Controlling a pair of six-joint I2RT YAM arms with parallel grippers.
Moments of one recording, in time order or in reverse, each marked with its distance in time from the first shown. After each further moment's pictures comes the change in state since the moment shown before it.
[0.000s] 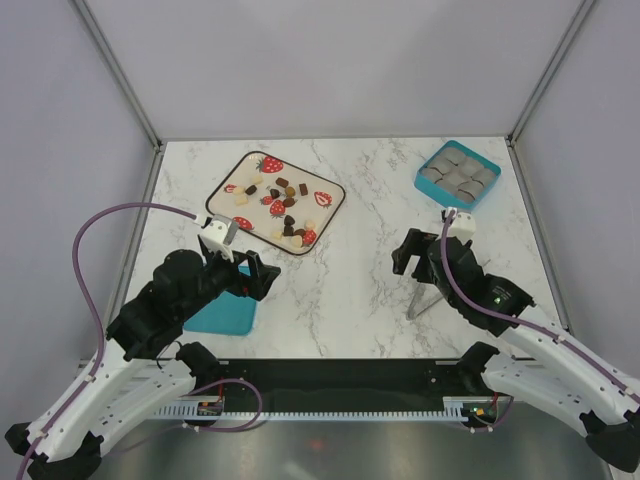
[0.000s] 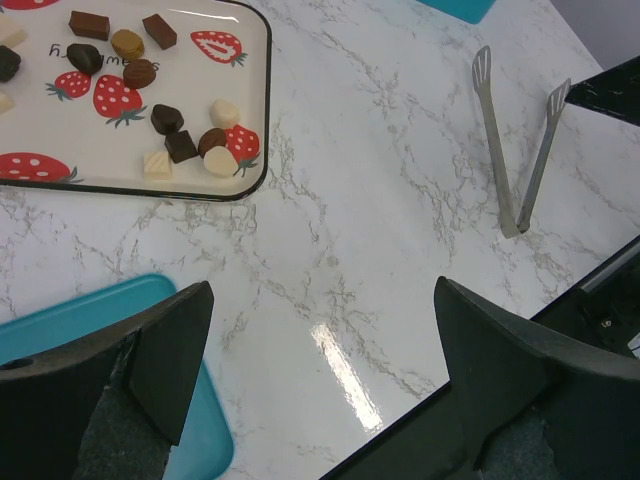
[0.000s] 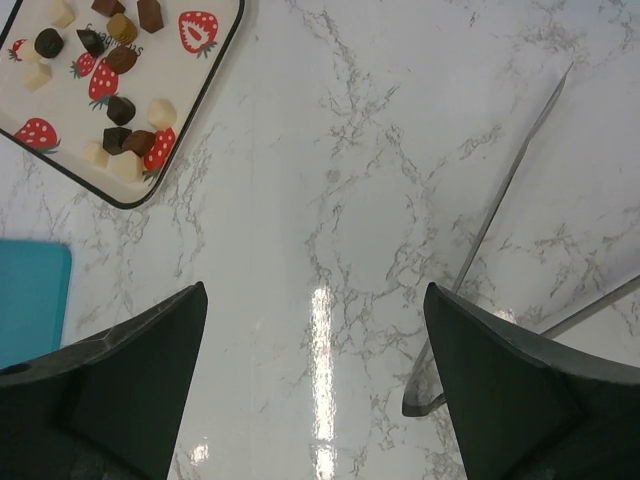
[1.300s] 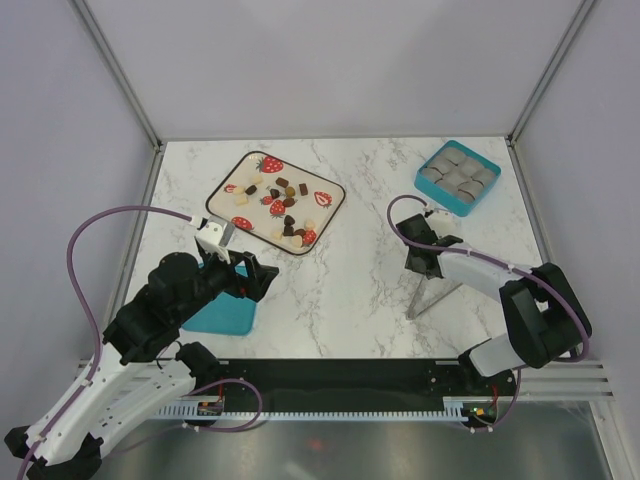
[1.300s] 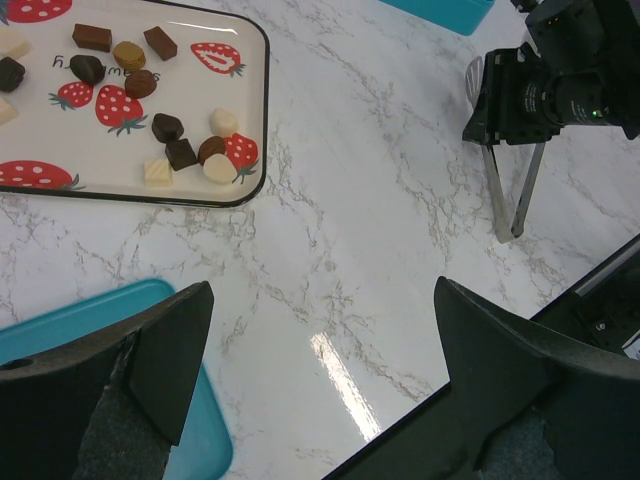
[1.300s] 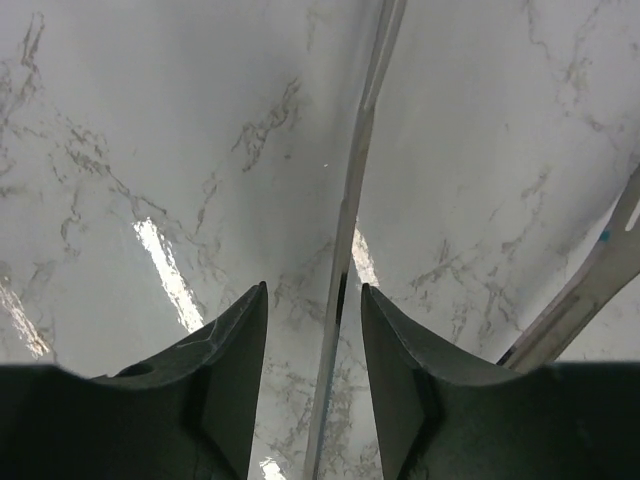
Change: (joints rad) left arm 0.000 -0.026 0.000 0.000 0.000 0.000; right arm -0.284 0.700 0.004 0.152 0.079 -0.007
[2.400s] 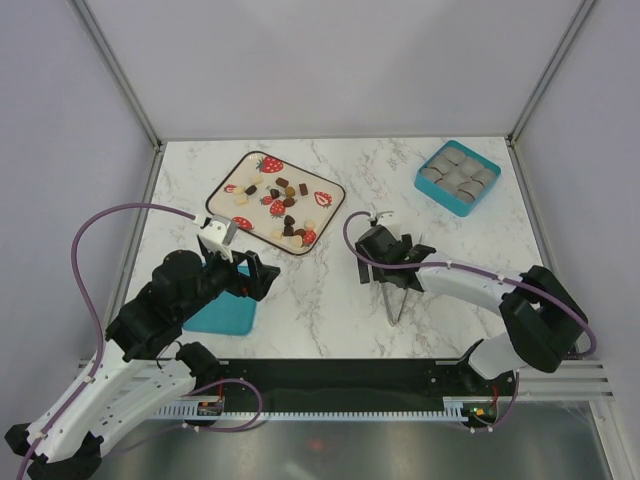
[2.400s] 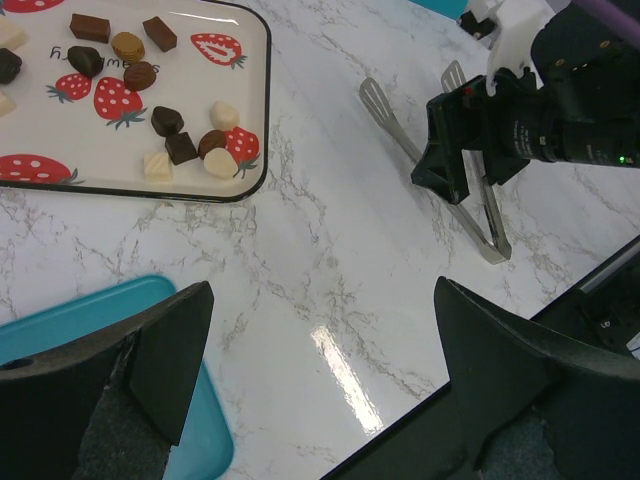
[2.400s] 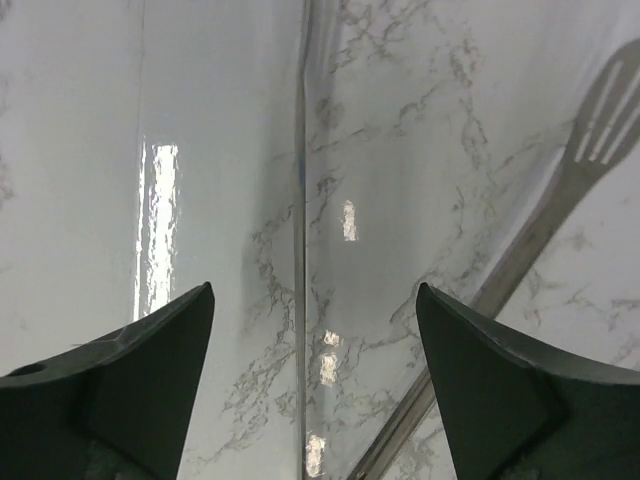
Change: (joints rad) left arm 0.000 0.021 0.000 0.000 0.000 0.000; right arm 0.303 0.017 0.055 0.071 -0.135 -0.208
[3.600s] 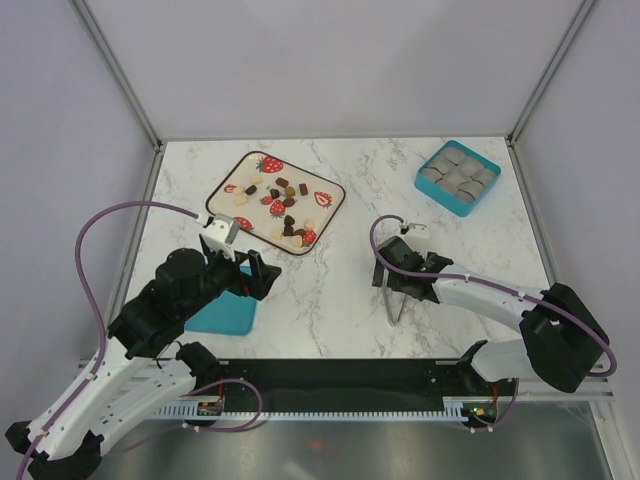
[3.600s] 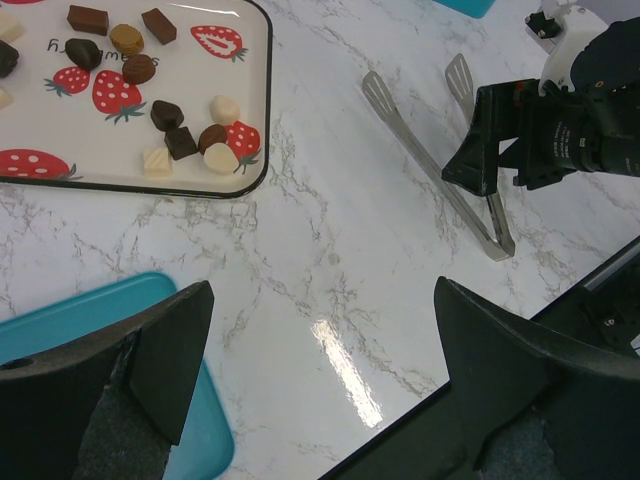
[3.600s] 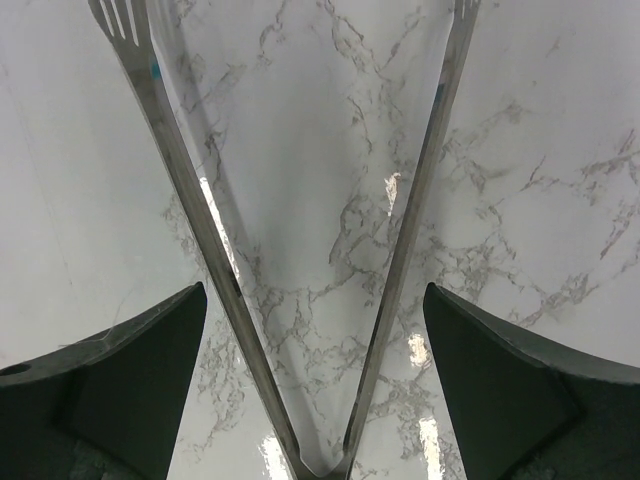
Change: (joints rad) left arm 0.000 0.017 0.000 0.000 0.000 0.000; right arm -0.033 -0.152 -0.118 -0.101 0.064 0.327
